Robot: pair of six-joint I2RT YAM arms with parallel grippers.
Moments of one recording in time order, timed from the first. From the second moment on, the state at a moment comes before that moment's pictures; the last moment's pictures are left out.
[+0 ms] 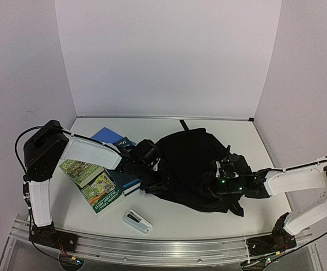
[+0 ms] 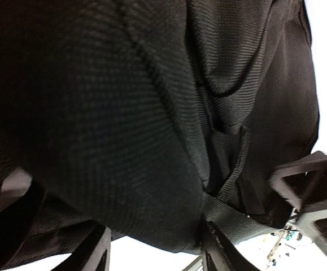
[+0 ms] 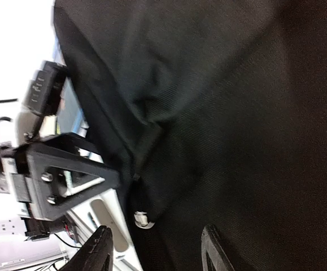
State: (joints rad) left arm -0.95 1.97 1.23 -0.21 0.42 -0.95; right arm 0.81 1.37 0.54 0.15 -0.21 1.10
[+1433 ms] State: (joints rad) left arm -0.98 1.95 1.16 0.01 0.43 -0.94; right arm 0.85 1.49 0.45 0.55 -0.22 1.23
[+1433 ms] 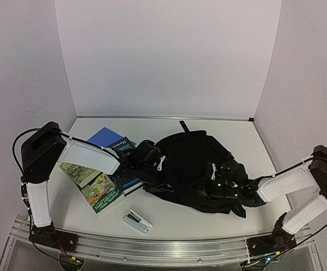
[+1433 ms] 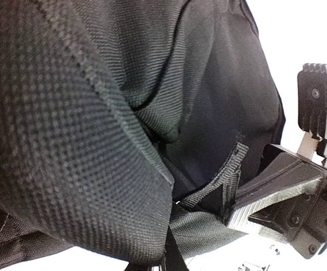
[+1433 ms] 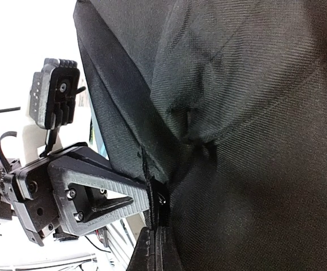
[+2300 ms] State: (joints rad) left arm -0.88 1.93 1.09 0.00 0.42 -0.86; right arm 0.85 1.35 0.35 0.49 -0.17 1.32
